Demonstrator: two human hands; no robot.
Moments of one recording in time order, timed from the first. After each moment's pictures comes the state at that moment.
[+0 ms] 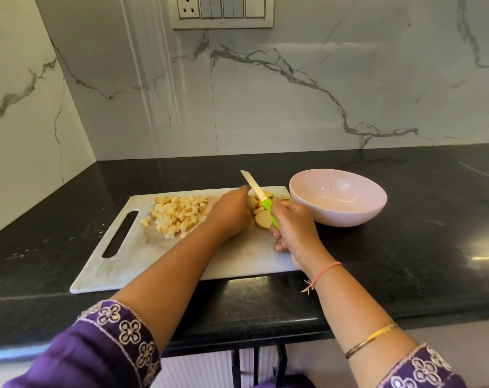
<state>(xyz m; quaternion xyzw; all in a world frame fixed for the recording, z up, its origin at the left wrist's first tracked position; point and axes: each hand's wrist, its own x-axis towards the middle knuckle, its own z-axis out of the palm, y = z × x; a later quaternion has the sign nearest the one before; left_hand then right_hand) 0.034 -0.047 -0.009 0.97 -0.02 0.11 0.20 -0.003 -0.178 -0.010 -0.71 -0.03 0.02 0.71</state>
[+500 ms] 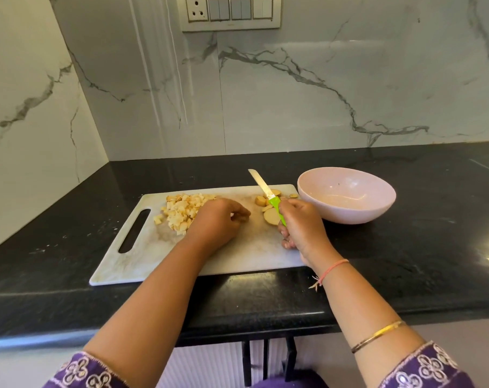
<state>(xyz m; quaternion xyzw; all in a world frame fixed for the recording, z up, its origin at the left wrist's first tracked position) -0.002 -0.020 -0.016 0.95 -0.04 0.18 0.27 -0.002 -0.182 -0.007 -0.73 -0.05 0.01 0.69</state>
